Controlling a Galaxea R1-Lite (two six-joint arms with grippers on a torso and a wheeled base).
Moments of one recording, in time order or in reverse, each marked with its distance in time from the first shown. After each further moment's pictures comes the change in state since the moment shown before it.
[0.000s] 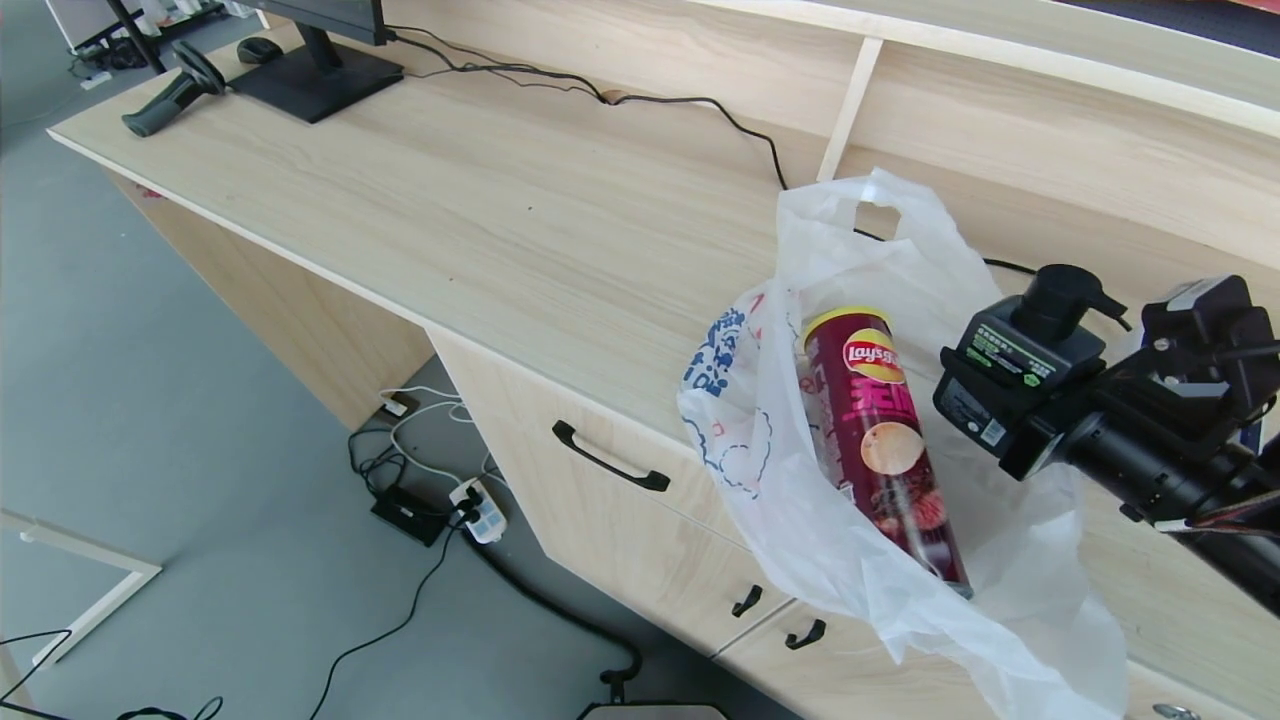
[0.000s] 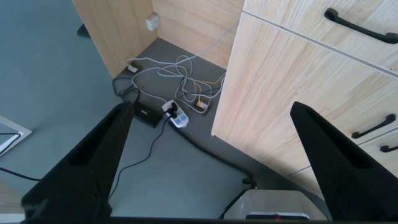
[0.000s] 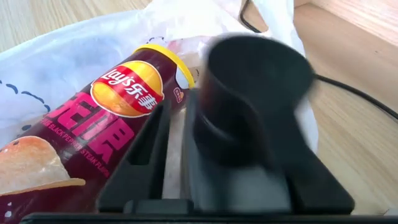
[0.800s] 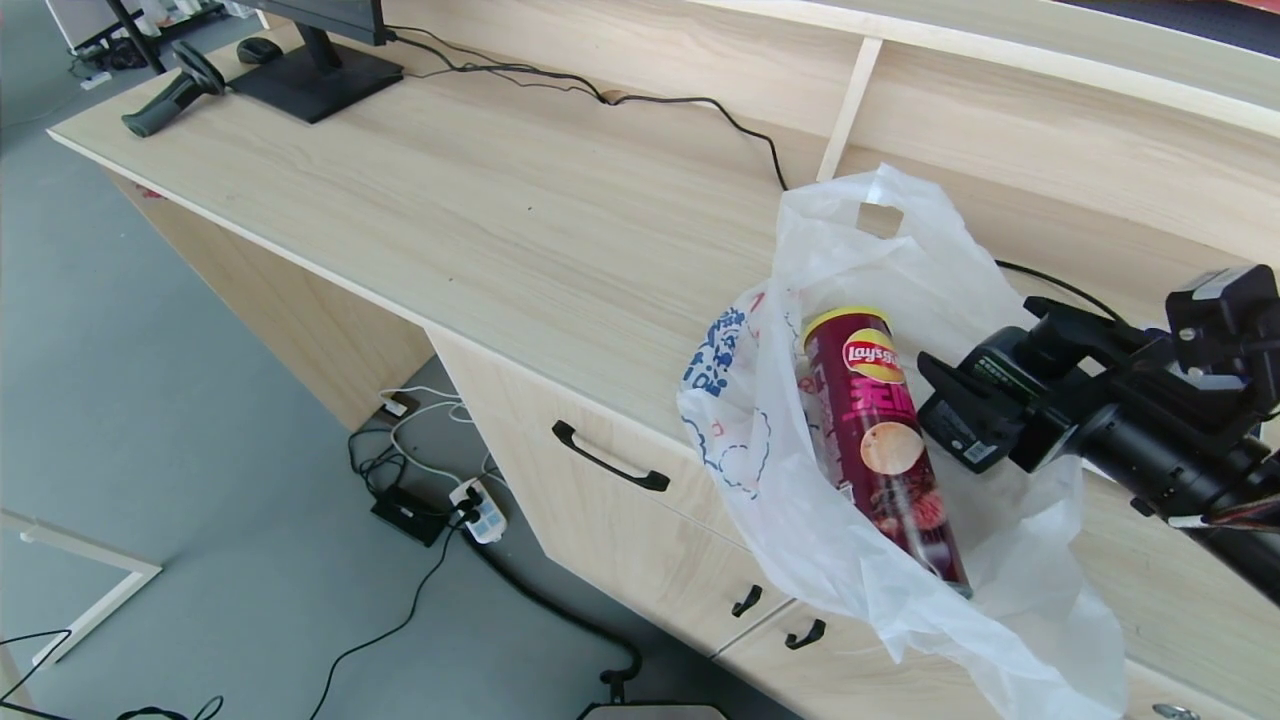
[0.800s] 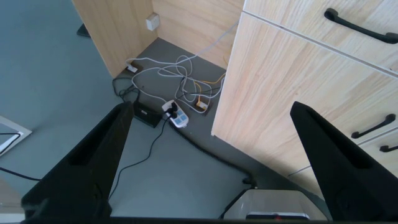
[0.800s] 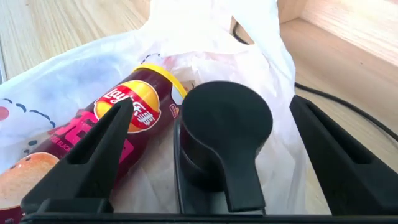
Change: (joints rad) left arm 0.000 0.000 0.000 0.000 0.000 0.000; right arm -0.001 -0.021 -0.003 -0.008 -0.003 0.015
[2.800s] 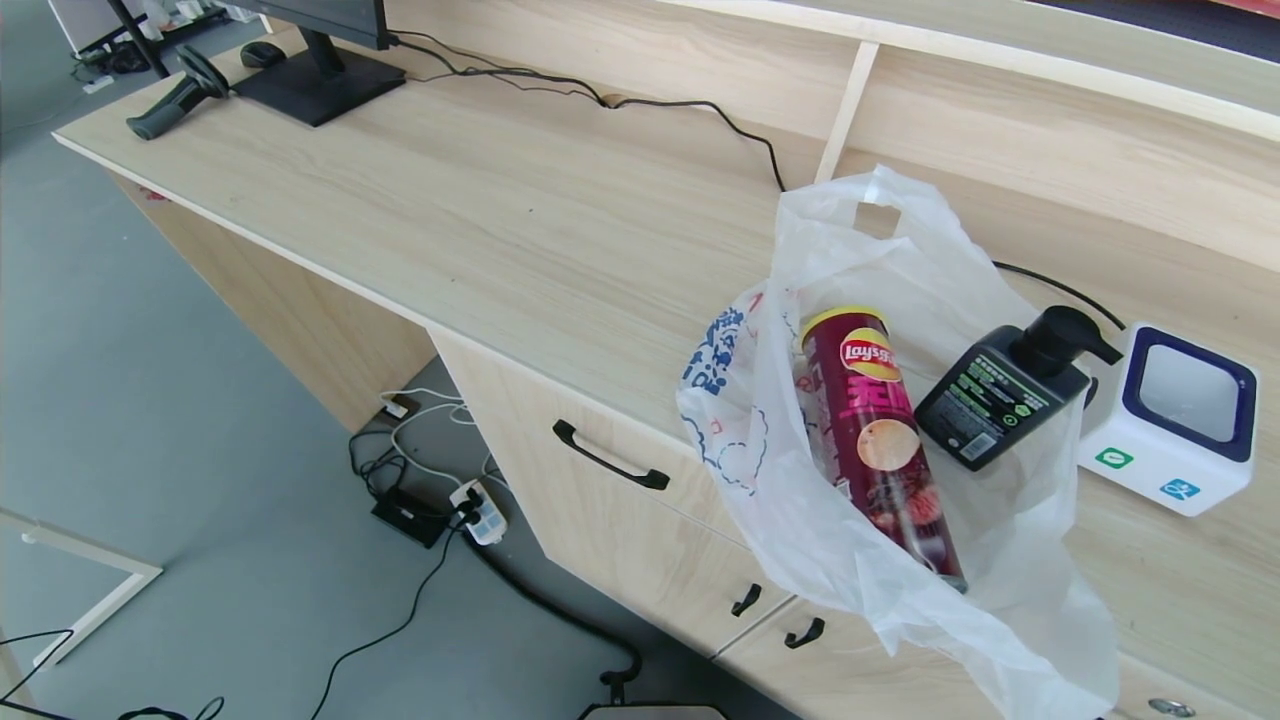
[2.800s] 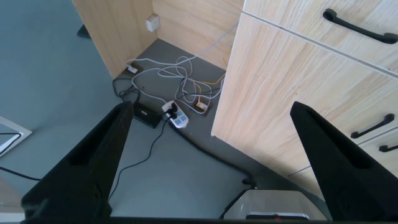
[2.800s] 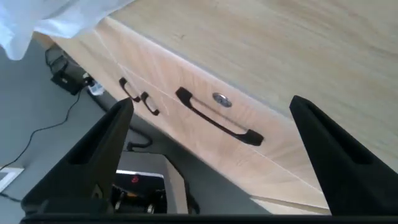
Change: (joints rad) left arm 0.001 0.000 0.000 0.000 0.000 0.000; right arm 0.036 -1.478 0.275 1.536 -0.226 0.244
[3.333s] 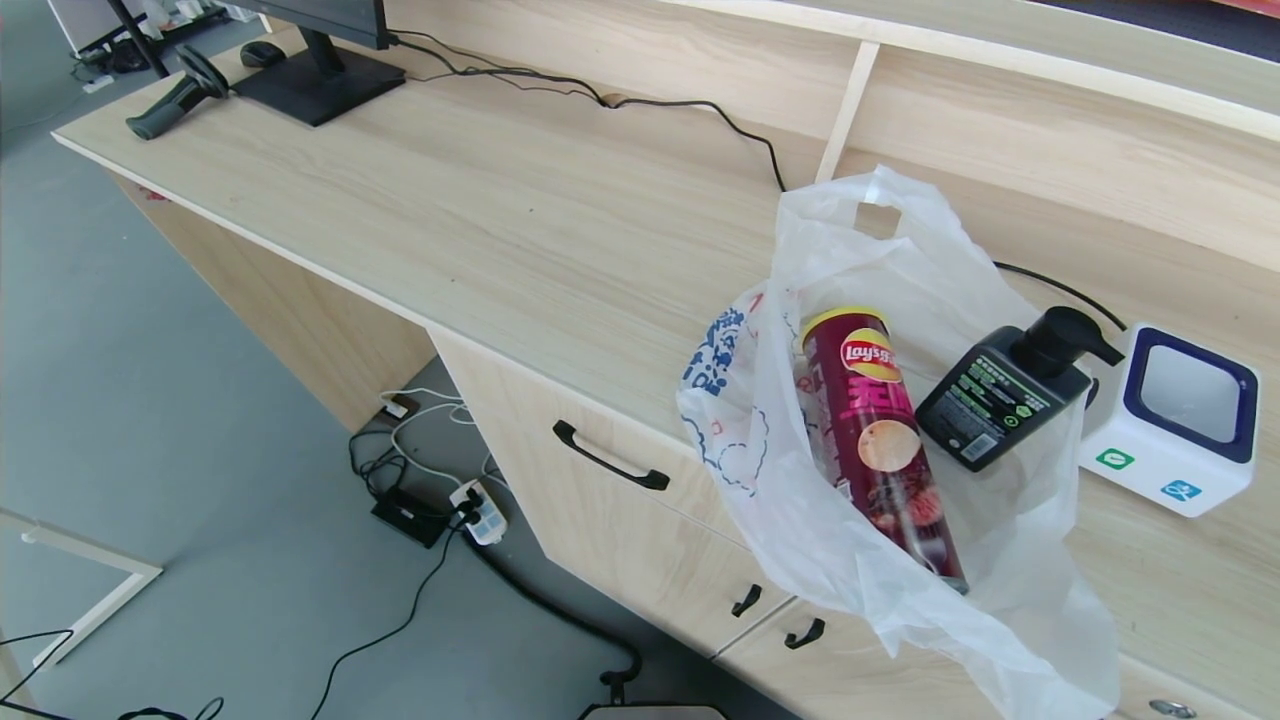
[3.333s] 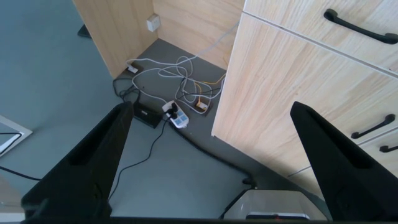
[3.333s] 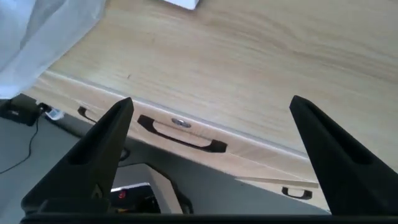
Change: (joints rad) left arm 0.001 0.000 0.000 0.000 0.000 0.000; right arm -0.172 0.208 -0.158 -0.014 -0.223 0.078
